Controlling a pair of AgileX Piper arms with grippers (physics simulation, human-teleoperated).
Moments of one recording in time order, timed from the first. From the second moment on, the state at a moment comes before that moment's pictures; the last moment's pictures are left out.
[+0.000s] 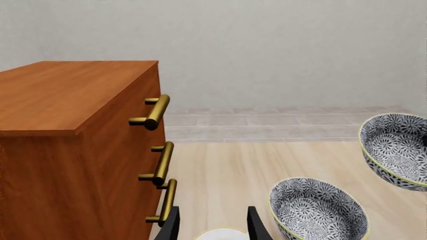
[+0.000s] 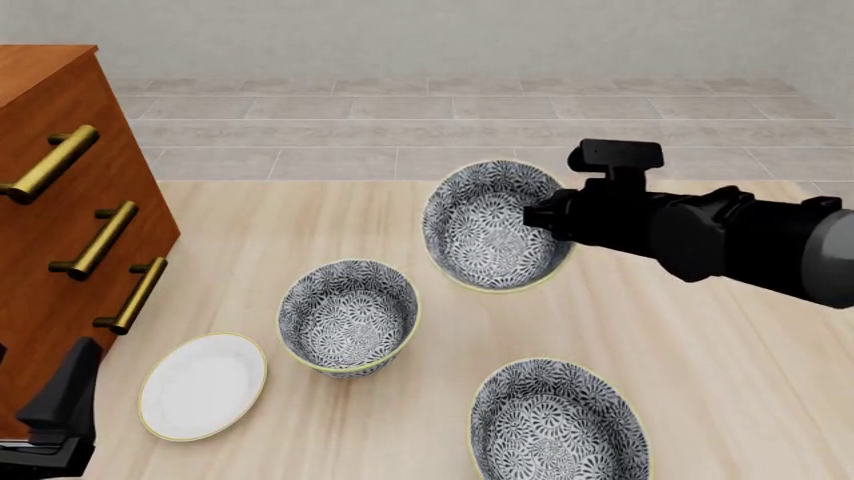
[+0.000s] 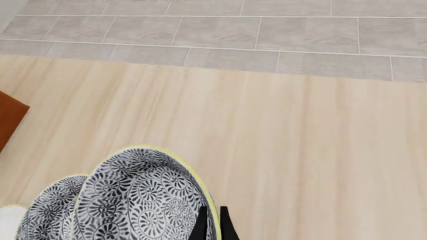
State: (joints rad) left arm -0.02 0.00 -0.02 0.00 0.00; right arm 0.35 1.53 -0.93 0.05 0.25
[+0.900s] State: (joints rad) left arm 0.00 0.00 -0.05 0.01 -0.01; right arm 0.61 1.65 -1.16 0.13 0.34
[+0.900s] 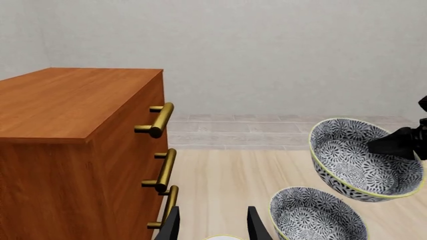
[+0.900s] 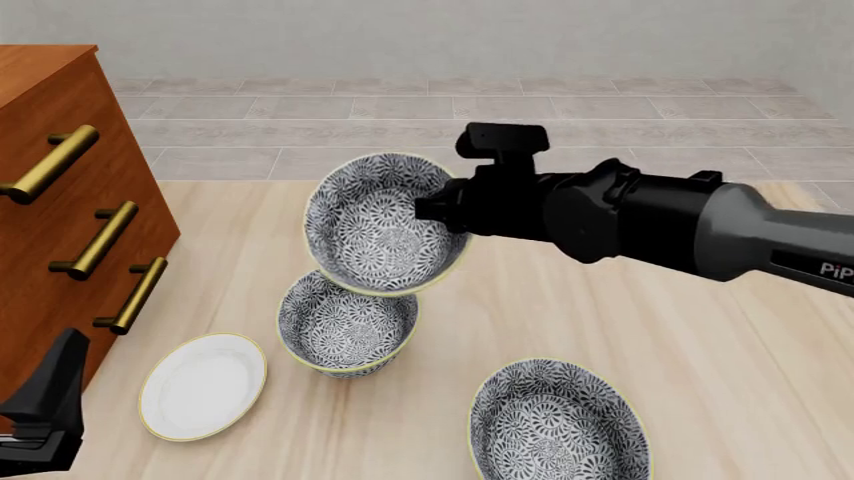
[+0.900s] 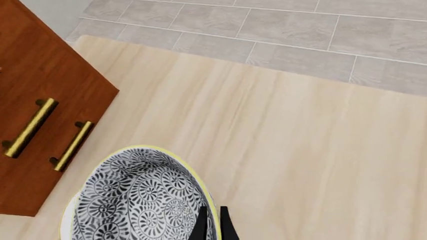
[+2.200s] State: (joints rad) left arm 0.01 0.00 -0.06 0.01 0.02; right arm 0.74 1.81 -1.22 0.11 0.39
